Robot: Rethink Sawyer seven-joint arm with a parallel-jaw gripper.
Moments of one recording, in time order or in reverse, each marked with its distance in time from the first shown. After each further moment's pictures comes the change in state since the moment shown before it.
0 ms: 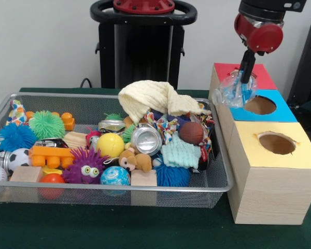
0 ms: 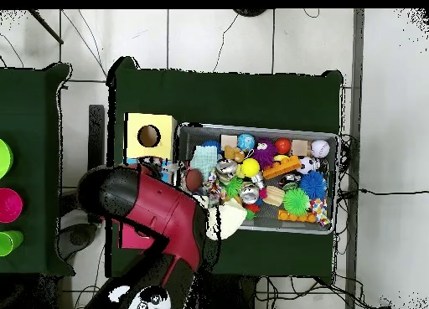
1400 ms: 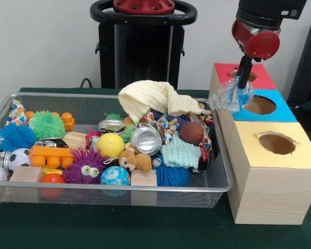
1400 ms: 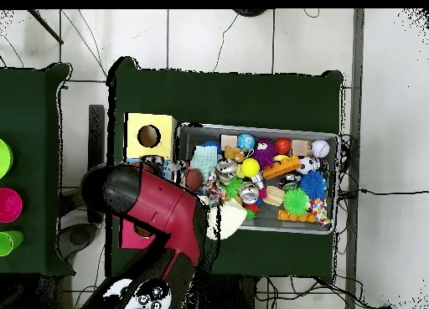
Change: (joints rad) arm -0.004 0.023 0.000 -0.013 0.000 0.000 0.000
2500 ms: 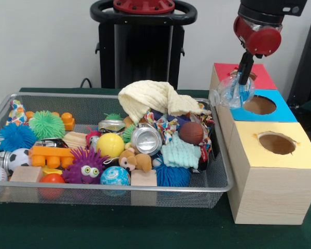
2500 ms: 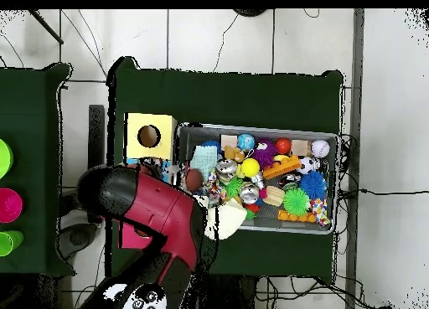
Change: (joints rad) arm 0.017 0.000 -0.022 -0.001 0.000 0.022 0.016
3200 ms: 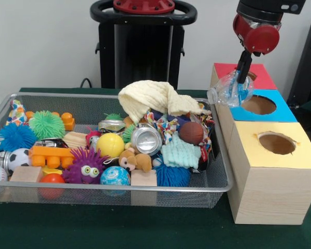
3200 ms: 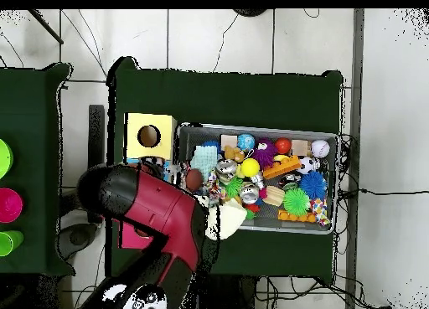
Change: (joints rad) arm 0.000 0.001 -0.009 -0.008 0.000 0.006 0.035
